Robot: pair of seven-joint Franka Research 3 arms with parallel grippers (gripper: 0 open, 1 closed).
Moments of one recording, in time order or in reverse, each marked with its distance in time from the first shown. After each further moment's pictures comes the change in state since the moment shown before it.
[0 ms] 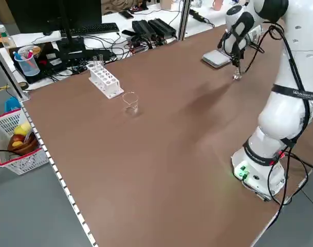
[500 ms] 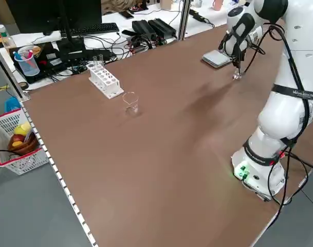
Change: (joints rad) left arm -0.005 0.017 0.004 -0.011 0.000 0.054 0.000; right arm 0.002 -0.001 0.001 0.002 0.000 0.000 0.034
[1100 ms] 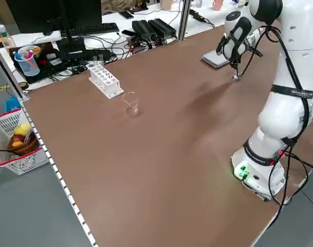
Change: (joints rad) left arm 0.003 0.030 0.002 -0.001 0.000 0.038 0.003; right arm 0.000 0.000 0.000 0.003 0.000 -0.015 0.000
